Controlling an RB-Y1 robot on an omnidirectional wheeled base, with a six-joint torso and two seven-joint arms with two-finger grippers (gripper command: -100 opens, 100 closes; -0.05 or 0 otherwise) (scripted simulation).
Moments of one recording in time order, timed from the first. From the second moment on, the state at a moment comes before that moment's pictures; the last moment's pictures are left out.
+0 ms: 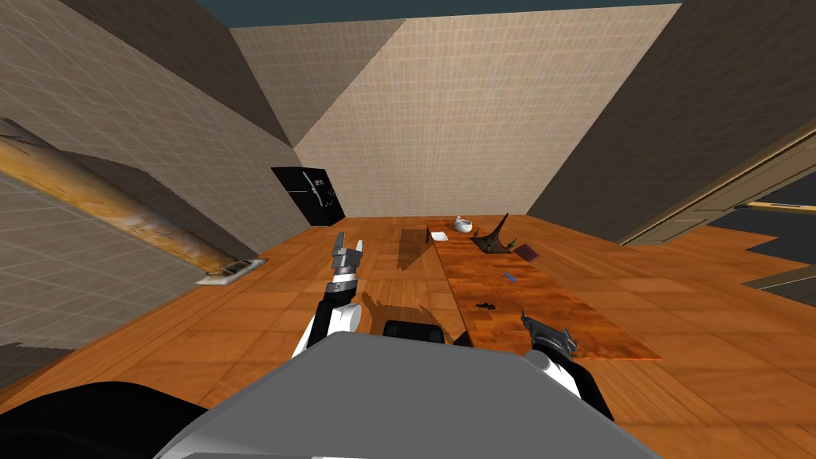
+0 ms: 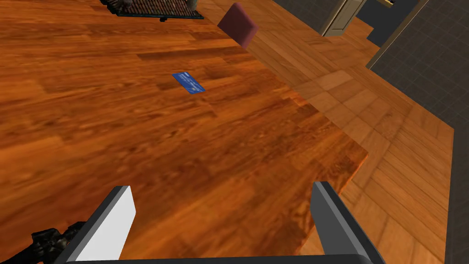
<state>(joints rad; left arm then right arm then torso) 0.52 -0.02 -0.04 -2.25 0.05 -0.40 0.14 0.28 -0.22 -0.49 -1.14 -0.78 -0.27 -0.78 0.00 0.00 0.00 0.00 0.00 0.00</state>
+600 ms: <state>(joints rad) 0.52 -0.02 -0.04 -2.25 0.05 -0.40 0.14 0.25 -0.23 -0.61 -0.99 -0.85 -0.12 -0.85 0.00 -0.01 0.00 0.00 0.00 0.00</state>
